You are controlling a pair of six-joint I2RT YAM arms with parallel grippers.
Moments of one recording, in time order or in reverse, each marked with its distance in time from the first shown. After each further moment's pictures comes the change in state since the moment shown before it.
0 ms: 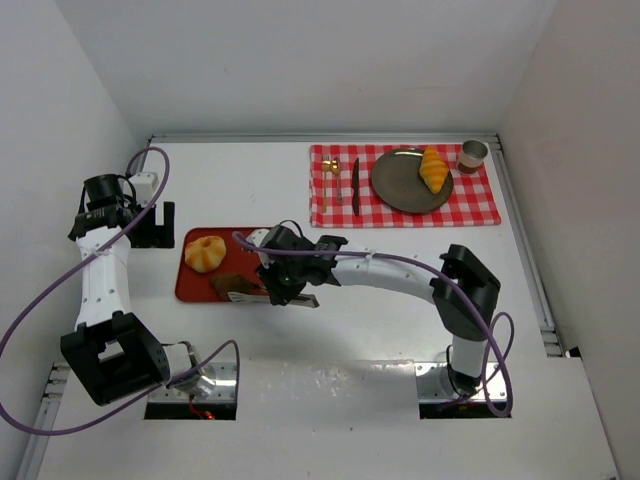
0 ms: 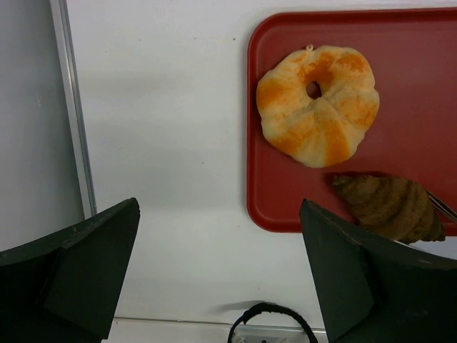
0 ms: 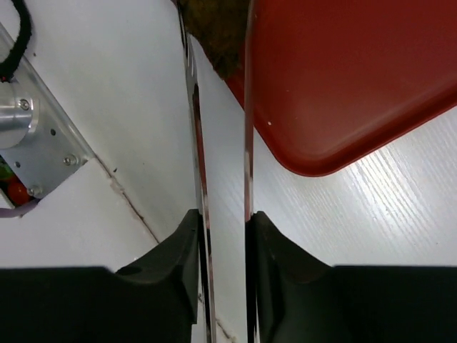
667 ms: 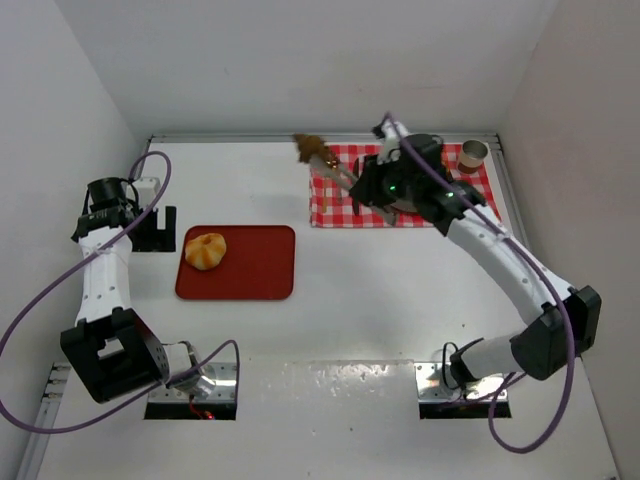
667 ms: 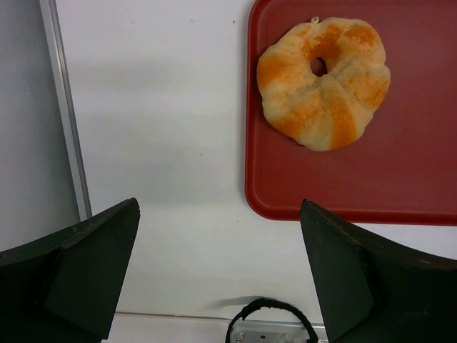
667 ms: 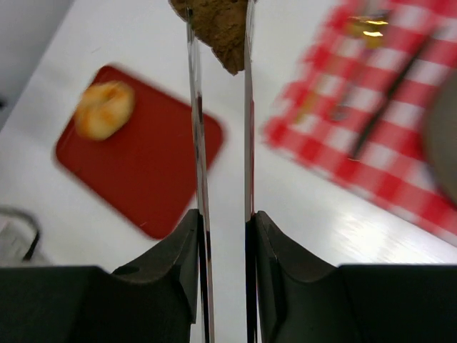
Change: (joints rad) left arm 0.000 0.009 -0.026 0.002 -0.013 0.000; right arm -0.557 -0.454 -0.077 0.065 -0.078 0.003
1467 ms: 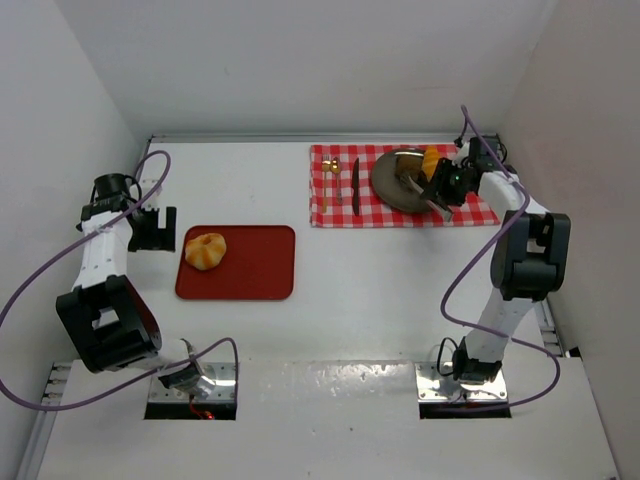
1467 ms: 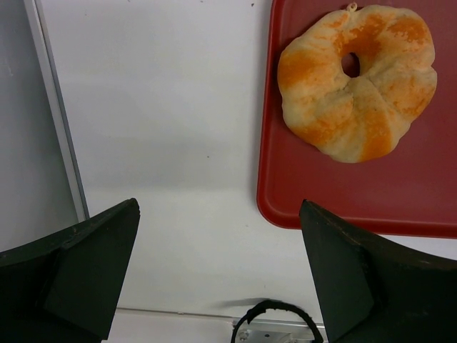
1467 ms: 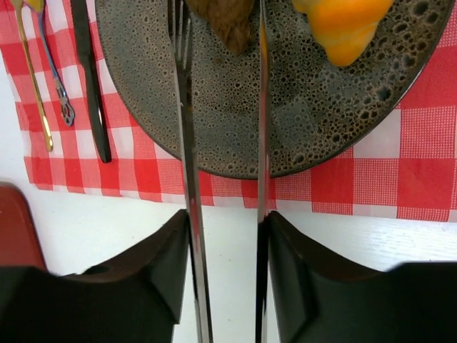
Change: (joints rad) left arm 0.004 0.158 0.038 0.007 -0.052 -0.008; right arm -0.653 0.470 0.045 -0.013 -0.189 -0.019
